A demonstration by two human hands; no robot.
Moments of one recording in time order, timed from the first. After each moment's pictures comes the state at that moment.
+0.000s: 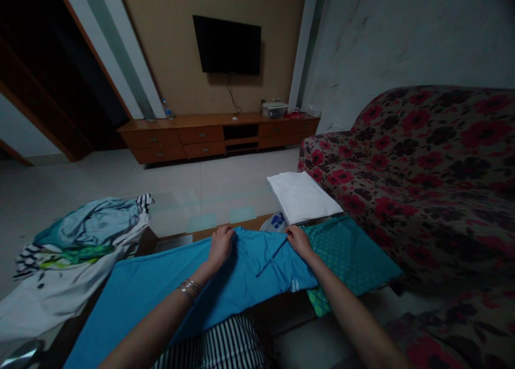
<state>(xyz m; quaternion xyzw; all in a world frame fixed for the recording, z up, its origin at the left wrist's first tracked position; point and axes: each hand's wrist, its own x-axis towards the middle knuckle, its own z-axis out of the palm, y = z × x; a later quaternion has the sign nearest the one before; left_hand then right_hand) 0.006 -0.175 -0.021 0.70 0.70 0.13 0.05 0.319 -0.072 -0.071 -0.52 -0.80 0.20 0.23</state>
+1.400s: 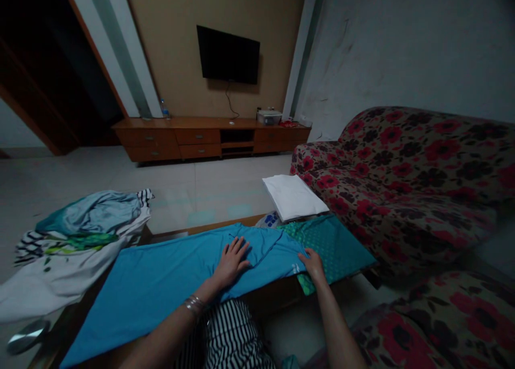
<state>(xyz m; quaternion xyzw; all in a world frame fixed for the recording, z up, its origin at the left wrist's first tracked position) 0.047 -0.261 -0.049 0.78 0.60 0.15 0.09 0.385 -0.184 -0.075 -0.69 -0.61 0.25 0.31</state>
